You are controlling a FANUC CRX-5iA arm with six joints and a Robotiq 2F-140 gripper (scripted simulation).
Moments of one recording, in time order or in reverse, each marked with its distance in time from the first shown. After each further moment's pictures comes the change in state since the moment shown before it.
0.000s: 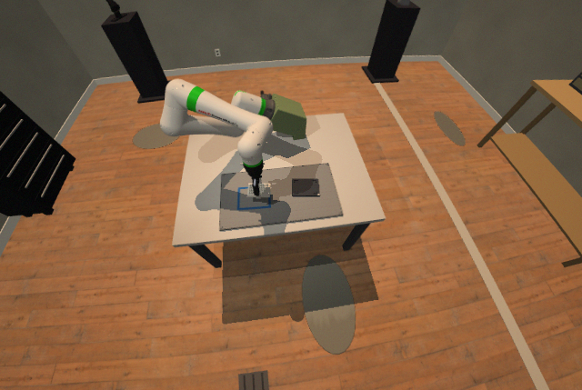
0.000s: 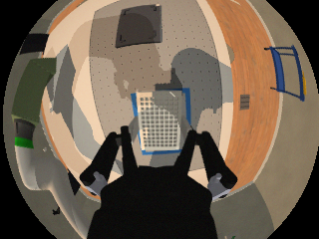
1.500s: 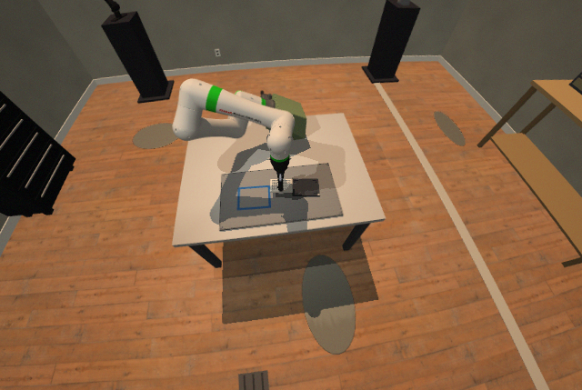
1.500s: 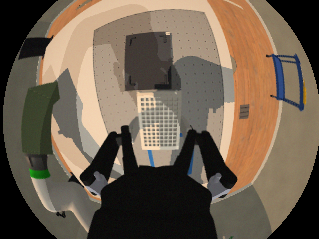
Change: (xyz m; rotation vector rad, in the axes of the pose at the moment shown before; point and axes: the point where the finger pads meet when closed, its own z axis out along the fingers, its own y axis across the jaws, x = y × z) arm 0.127 -0.027 -0.005 0.000 0.000 0.000
